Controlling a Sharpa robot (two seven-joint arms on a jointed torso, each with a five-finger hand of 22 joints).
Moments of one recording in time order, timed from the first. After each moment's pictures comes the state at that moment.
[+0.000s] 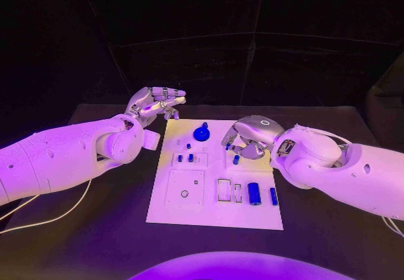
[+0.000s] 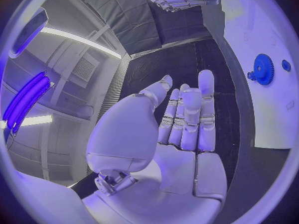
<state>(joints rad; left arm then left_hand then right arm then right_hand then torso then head) 1.23 -0.83 -0.11 1.40 -0.05 -0.26 0.50 1.31 -0.06 0.34 -0.07 0.05 0.94 0.18 0.21 0.07 0.95 0.12 0.48 0.08 1.22 0.03 1.16 0.62 0.18 1.08 0.13 0.76 0.74 1.15 -0.79 -0.01 1.70 -1.71 -0.29 -0.13 1.42 -0.06 0.54 -0.10 0.07 1.13 0.15 0.07 0.07 1.19 0.08 0.13 0.07 1.47 0.00 1.26 1.09 0.10 1.35 0.09 1.33 1.05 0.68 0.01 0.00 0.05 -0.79</state>
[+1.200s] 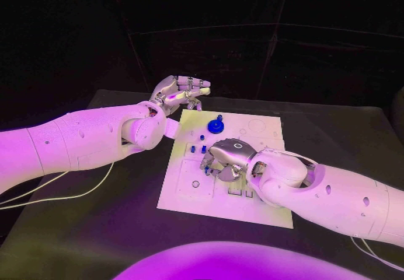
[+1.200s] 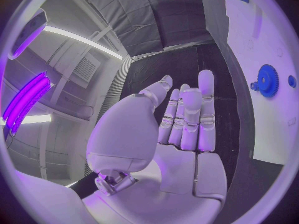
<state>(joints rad) 1.23 -0.79 -0.11 1.40 -0.05 -0.26 0.49 1.31 -0.06 0.34 -0.07 0.05 0.94 0.19 0.21 0.07 0.95 0.12 0.48 0.08 1.22 0.03 1.16 0.61 0.18 1.08 0.13 0.76 0.74 1.01 -0.57 -0.02 1.60 -1.74 -0.23 -0.08 1.42 -0.07 0.55 -0.10 0.08 1.12 0.15 0.07 0.07 1.19 0.08 0.13 0.07 1.47 0.00 1.26 1.09 0.10 1.35 0.09 1.33 1.05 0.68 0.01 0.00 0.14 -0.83</state>
